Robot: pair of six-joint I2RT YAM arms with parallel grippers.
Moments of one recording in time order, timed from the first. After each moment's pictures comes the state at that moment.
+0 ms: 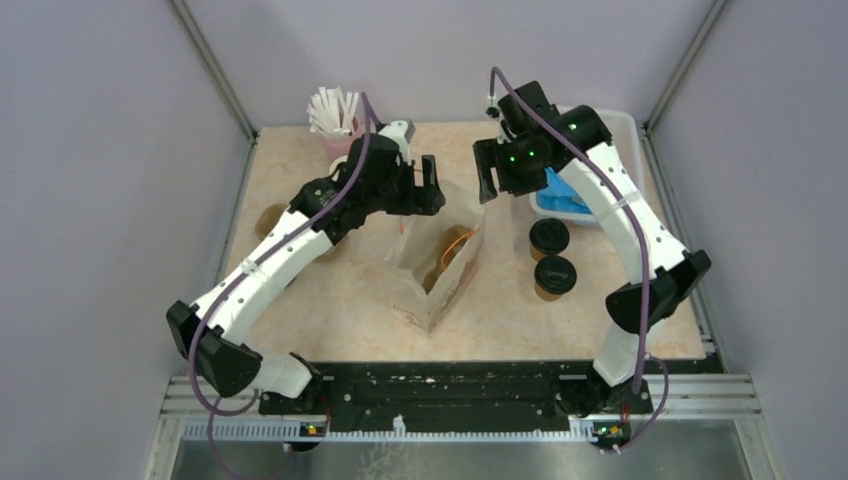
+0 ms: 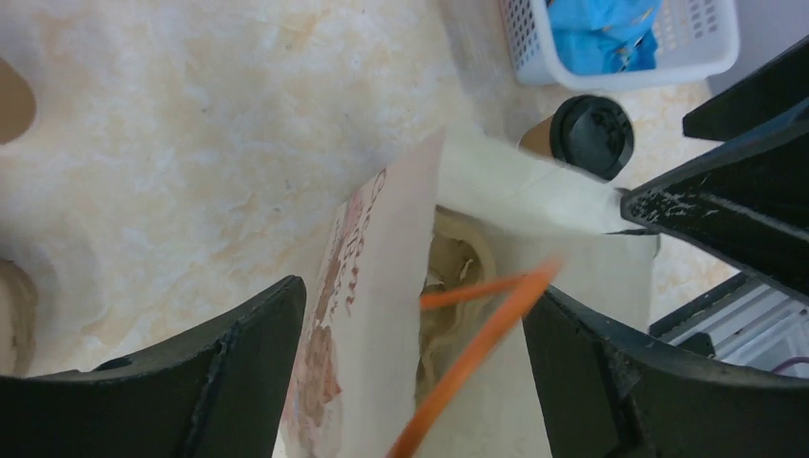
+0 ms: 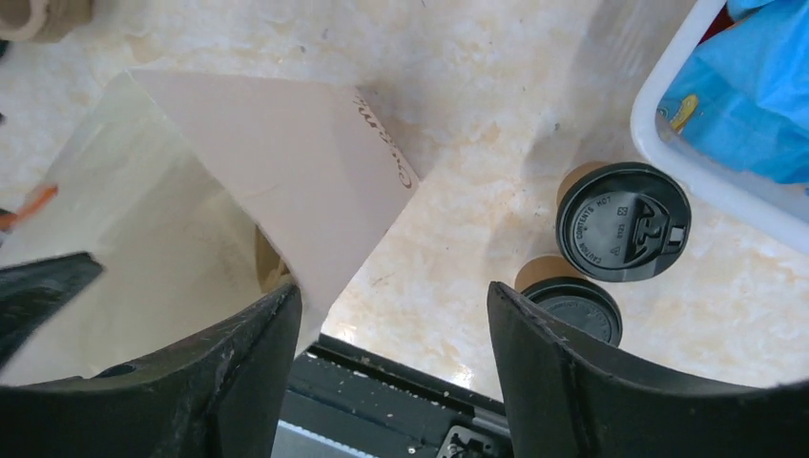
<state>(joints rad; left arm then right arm) -0.66 1.40 1.45 -0.63 -0.02 -0.47 0.57 1.78 2.11 -1.37 0.01 0.29</state>
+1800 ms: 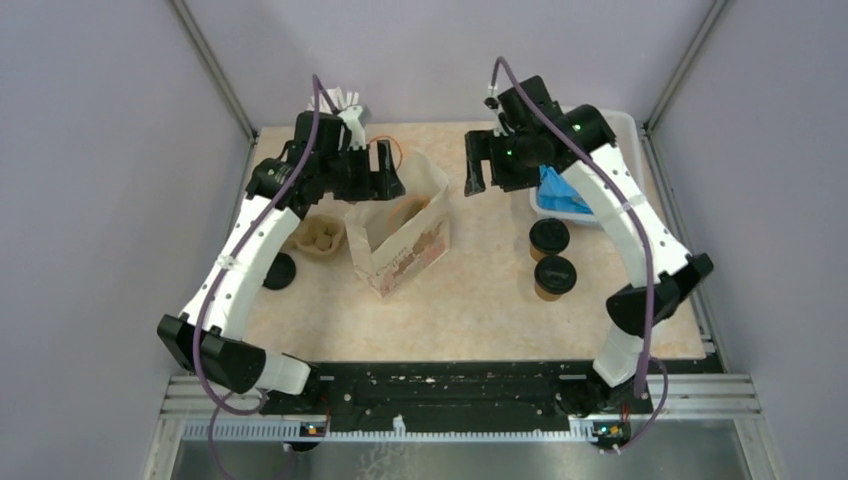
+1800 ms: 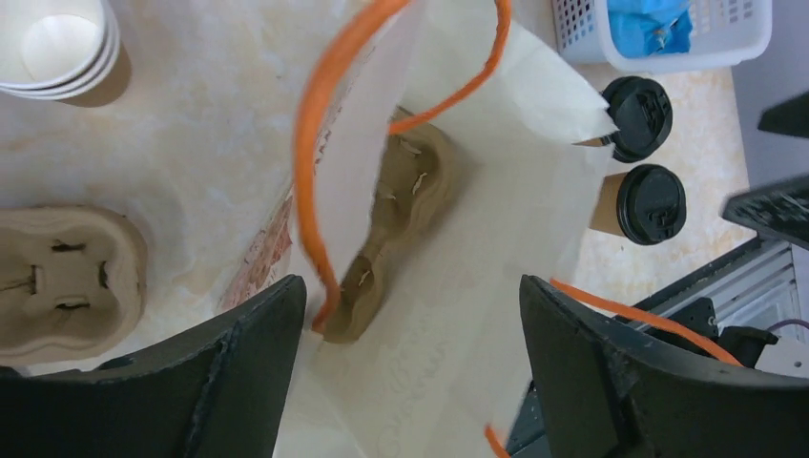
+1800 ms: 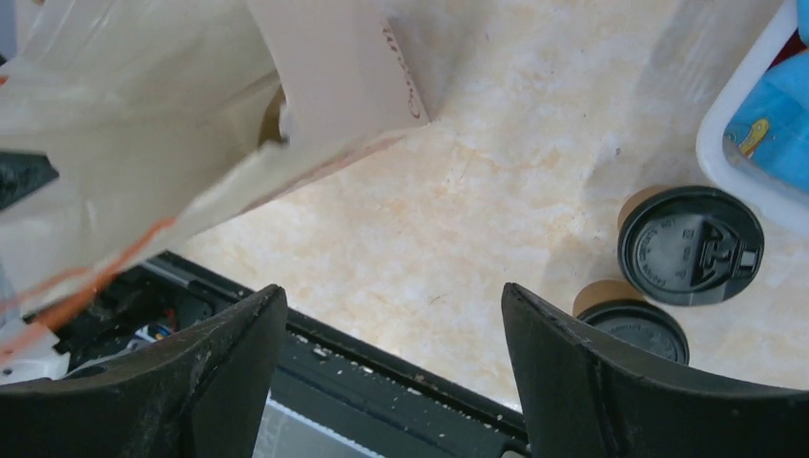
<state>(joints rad) -0.37 1.42 1.62 -0.90 0.23 -0.34 0.59 1.80 2.19 -1.33 -0.05 0.35</state>
